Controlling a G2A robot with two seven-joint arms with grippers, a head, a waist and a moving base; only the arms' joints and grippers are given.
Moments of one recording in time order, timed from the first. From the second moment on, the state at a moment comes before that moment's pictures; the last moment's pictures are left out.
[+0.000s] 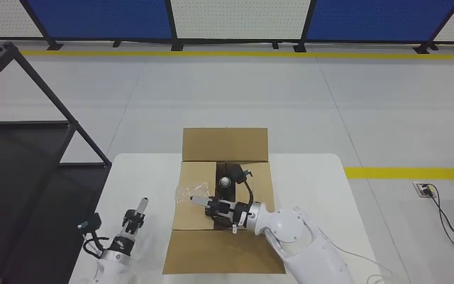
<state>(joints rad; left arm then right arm) 1.36 -1.09 -1.44 -1.58 0.20 -0.16 0.11 -0.73 -1.43 0.96 -1.32 0.03 -0.07 0.70</state>
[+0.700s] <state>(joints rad) 1.39 -1.09 -1.42 -1.56 0.65 -0.10 0.35 -0.72 -1.44 0.95 -1.31 0.02 -0.08 0.70</state>
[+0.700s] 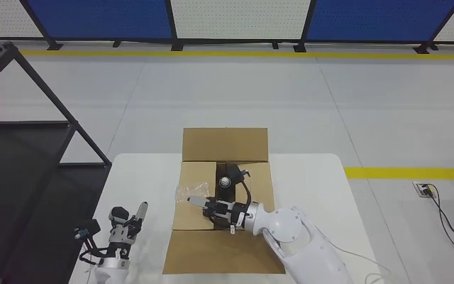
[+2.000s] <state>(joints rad) 1.17 -1.14 -1.27 -1.33 1.22 -0.04 0.42 -0.75 -1.44 0.96 -1.32 0.02 -0.08 0.70</state>
